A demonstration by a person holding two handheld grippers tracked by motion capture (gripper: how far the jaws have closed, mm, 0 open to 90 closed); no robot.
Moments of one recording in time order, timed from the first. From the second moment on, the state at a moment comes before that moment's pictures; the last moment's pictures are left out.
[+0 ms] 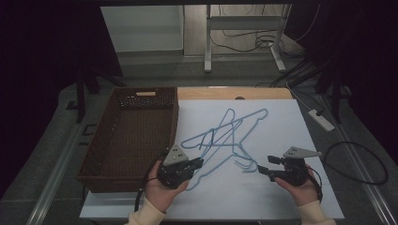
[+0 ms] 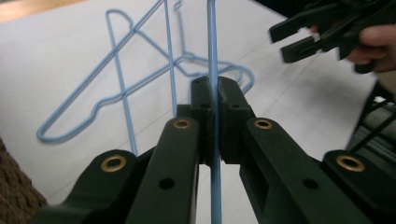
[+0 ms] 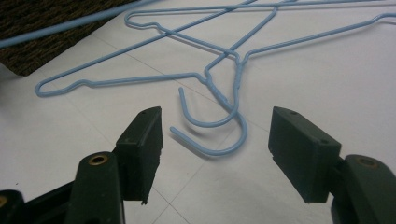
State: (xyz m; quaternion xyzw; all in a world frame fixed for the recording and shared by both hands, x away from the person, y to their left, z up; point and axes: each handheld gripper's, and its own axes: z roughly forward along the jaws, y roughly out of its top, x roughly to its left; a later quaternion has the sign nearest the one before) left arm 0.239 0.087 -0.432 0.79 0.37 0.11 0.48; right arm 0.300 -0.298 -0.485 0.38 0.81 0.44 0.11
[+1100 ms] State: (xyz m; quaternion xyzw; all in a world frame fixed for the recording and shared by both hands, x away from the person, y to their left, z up) left arm 0.241 0.147 -0.392 0.76 0.36 0.12 0.53; right arm 0.300 -0.296 -0.490 0.38 0.81 0.43 0.11
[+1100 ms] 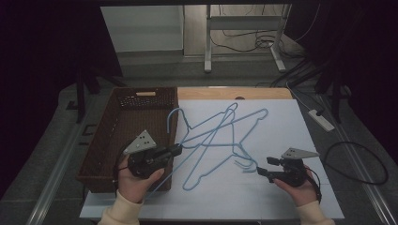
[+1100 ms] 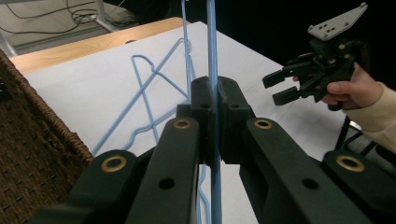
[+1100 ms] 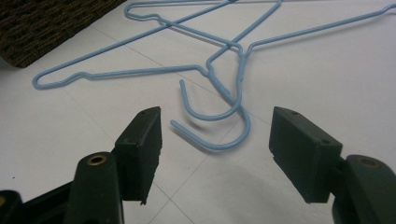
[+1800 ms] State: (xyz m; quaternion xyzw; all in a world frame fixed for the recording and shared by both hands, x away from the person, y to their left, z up) left arm 0.274 0.209 -0.373 0.73 0.41 0.14 0.53; right arm 0.301 -0.298 -0.491 0.38 0.81 0.43 0.11
